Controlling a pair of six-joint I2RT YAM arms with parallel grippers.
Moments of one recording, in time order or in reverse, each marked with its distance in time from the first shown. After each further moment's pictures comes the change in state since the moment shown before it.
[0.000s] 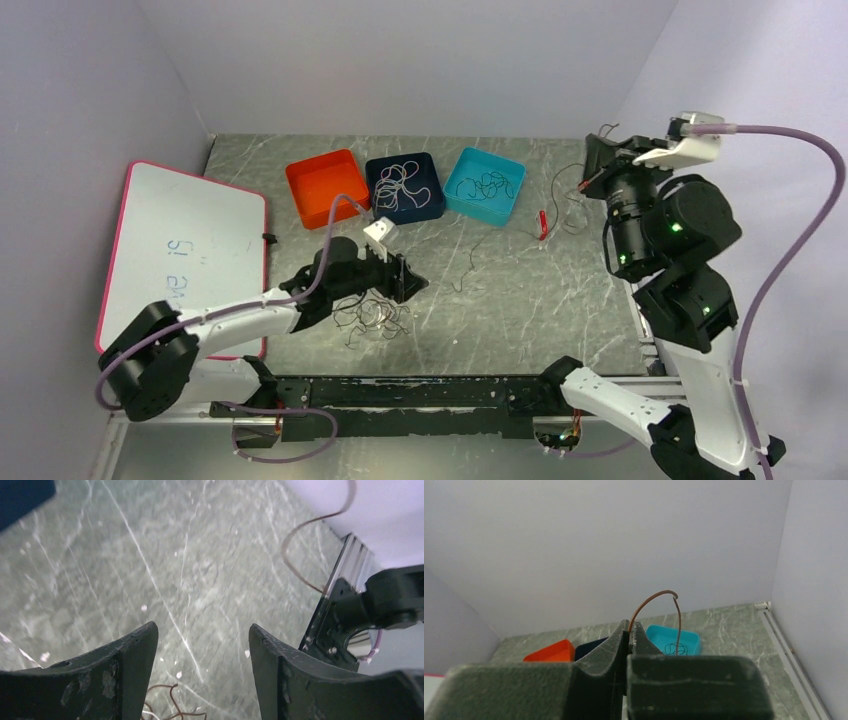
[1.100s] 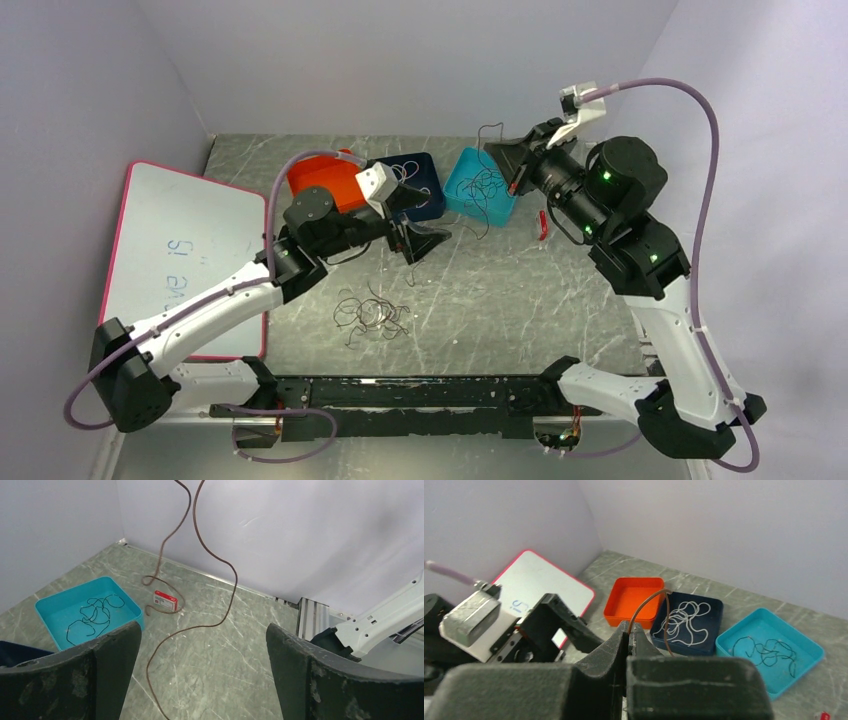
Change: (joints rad) left arm 0.000 -0.111 0.455 -0.140 0.132 0.207; right arm 0.000 0.171 0.014 -0.017 -0.581 0.063
